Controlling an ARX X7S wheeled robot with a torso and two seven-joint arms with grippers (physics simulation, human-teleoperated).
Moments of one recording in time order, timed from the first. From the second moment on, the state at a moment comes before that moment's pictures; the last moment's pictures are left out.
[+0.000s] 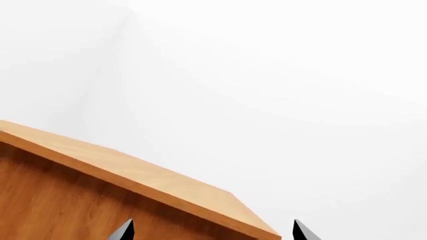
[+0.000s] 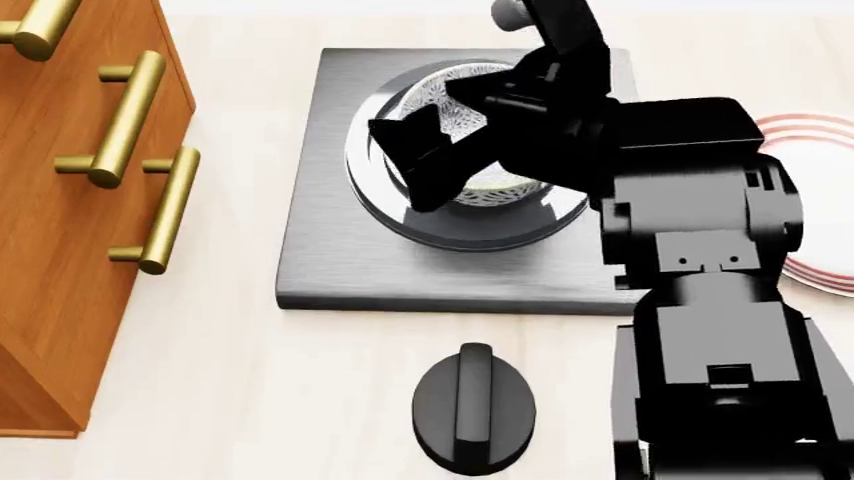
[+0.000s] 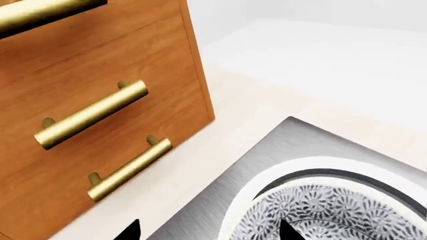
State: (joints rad) left arm -0.11 -0.42 -0.08 0.66 -0.66 0.13 -0.35; right arm 1.54 0.09 -0.18 1.31 0.05 0.36 -0.96
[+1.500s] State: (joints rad) left arm -0.10 -0.43 -0.05 0.68 -0.67 0.14 -0.36; right arm 0.52 0.21 0.80 -0.54 0.64 0.69 -0.49
